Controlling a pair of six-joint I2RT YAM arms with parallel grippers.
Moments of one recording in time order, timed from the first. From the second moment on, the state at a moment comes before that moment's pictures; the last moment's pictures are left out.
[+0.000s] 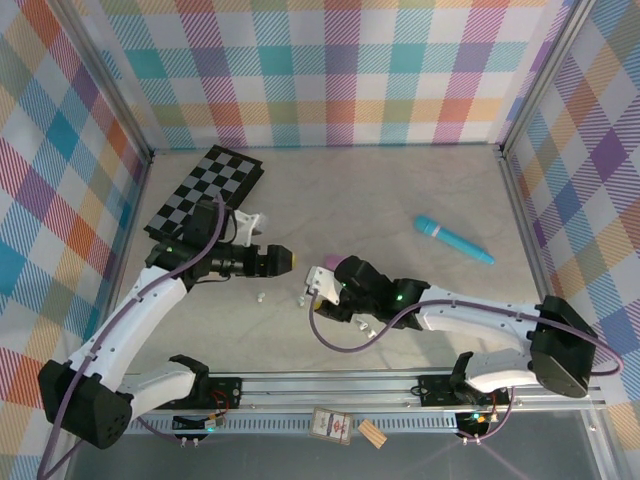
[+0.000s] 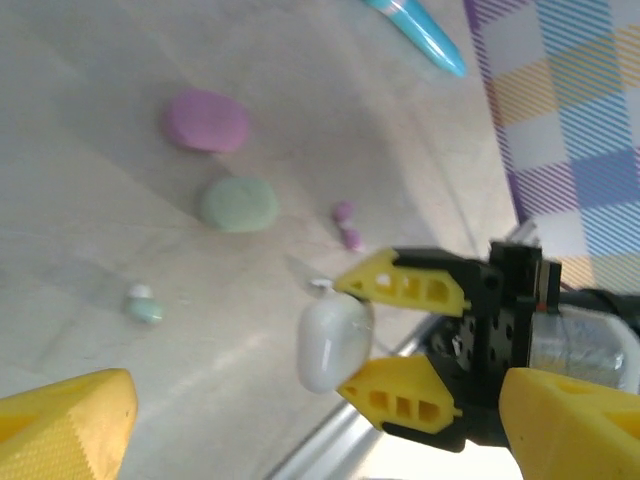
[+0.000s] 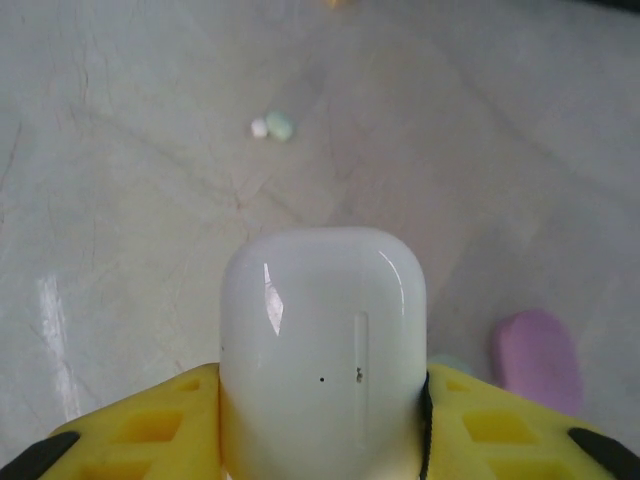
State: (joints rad) left arm -0.41 1.09 1.00 -0.76 0.64 -0.40; right arm 1.06 1.27 0.81 -0.24 0.02 -0.26
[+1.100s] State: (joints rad) left arm -0.56 1.13 0.95 -0.61 0.62 -0.57; right arm 1.02 1.15 0.81 -0.13 0.00 -0.26
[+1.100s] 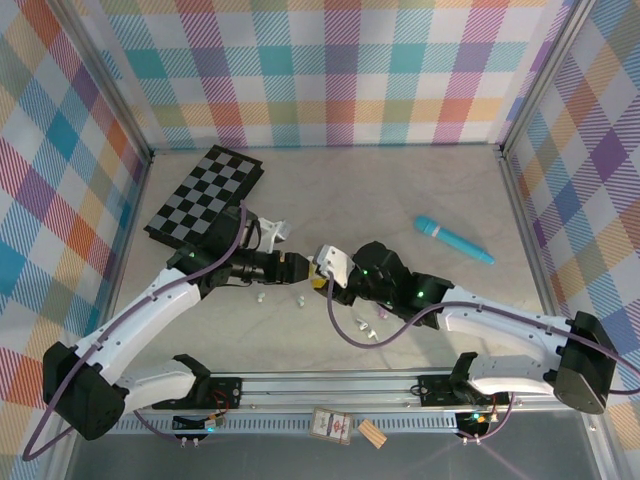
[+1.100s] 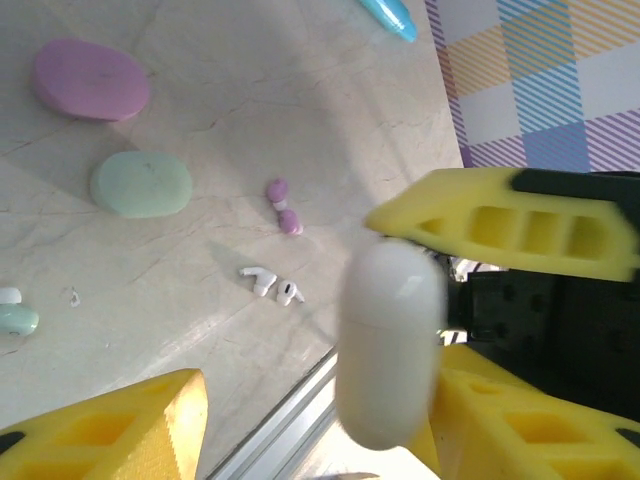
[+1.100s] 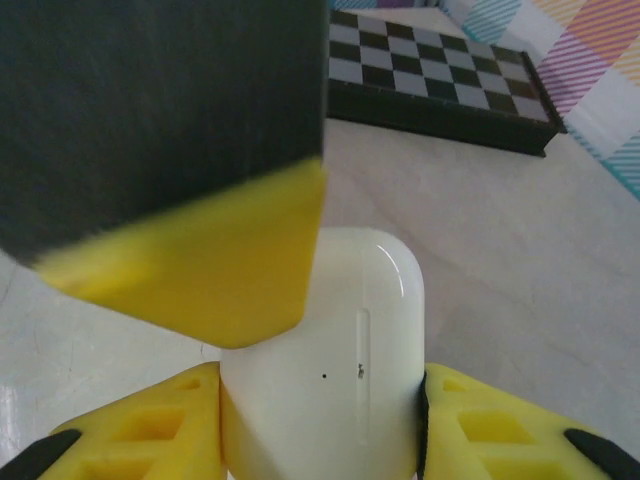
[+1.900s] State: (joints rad) left arm -0.57 1.11 0.91 -0.47 0.74 -0.53; right arm 0.95 1.09 0.80 -0.18 -0.21 -0.24
